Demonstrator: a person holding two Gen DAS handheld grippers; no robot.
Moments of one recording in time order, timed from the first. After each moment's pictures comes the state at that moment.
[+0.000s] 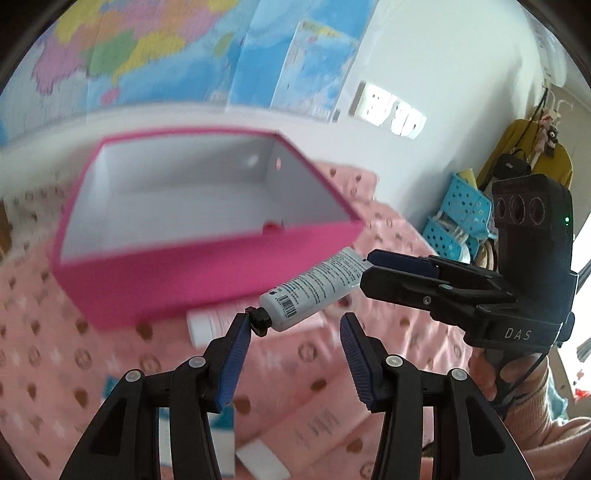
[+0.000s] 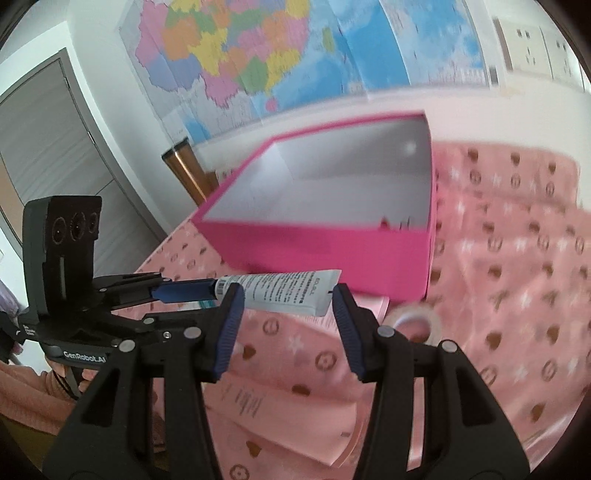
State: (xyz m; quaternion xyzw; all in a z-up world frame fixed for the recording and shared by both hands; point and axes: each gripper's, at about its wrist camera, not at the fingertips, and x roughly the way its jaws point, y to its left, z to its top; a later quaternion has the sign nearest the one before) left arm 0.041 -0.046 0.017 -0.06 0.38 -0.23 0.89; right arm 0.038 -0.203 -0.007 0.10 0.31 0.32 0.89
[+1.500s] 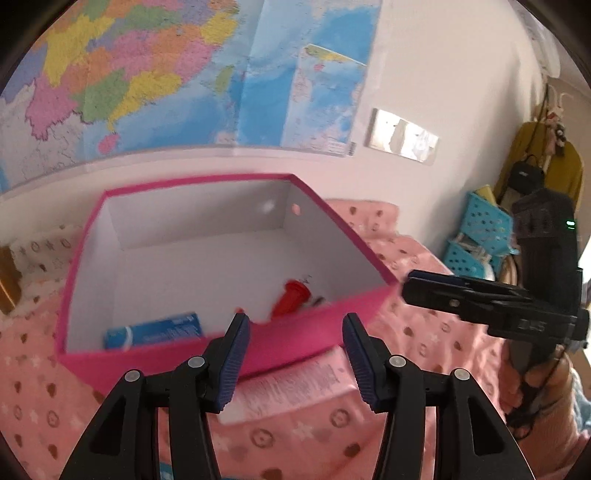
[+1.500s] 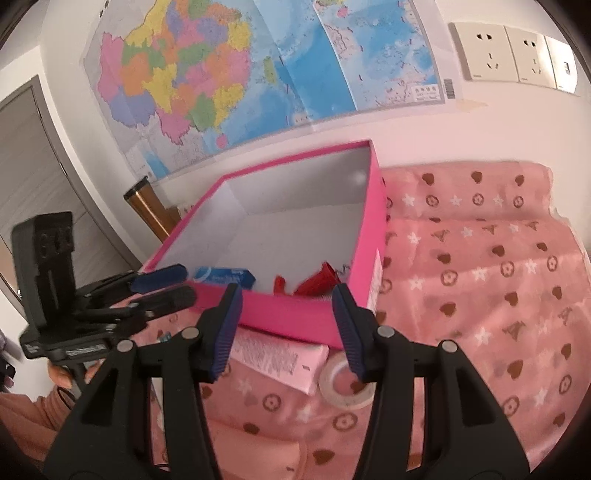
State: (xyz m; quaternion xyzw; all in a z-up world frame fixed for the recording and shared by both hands) left arm 0.079 -0.056 0.023 -0.03 0.33 -0.21 0.92; right arm 0.075 -0.245 -0.006 0.13 0.31 0.26 0.91
